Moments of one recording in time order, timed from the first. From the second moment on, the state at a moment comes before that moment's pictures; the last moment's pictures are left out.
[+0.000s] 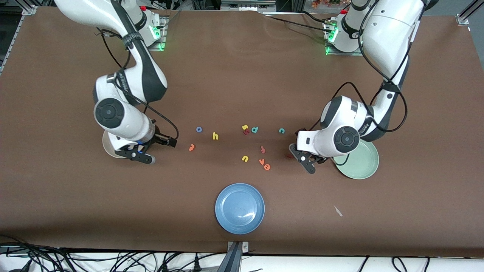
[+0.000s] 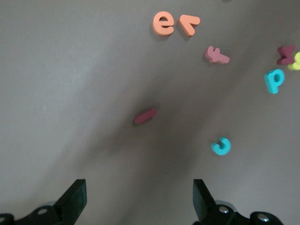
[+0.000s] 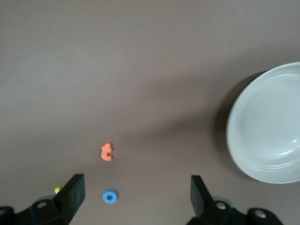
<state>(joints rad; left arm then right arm) -0.24 0.69 -0.15 -1.55 -0.06 2.08 0.61 0.39 0.51 -0.03 -1.63 0.05 2.07 0.67</state>
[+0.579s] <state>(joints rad) -0.38 0.78 -0.16 -1.55 0.21 2.26 0.76 0.47 0.66 -0.03 -1.56 0.10 2.20 0.86</state>
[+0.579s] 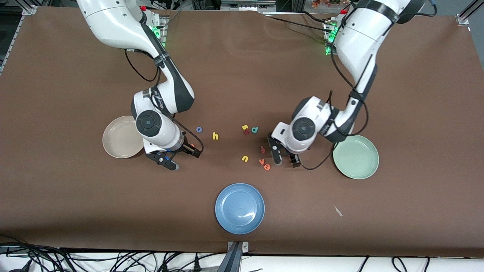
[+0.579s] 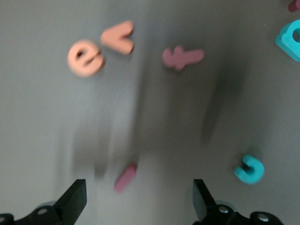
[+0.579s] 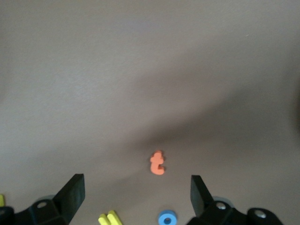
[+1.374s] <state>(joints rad) -0.37 0.81 -0.14 -1.54 0.24 2.32 0.97 0.47 0.75 -0.03 -1.56 0.11 2.23 0.86</state>
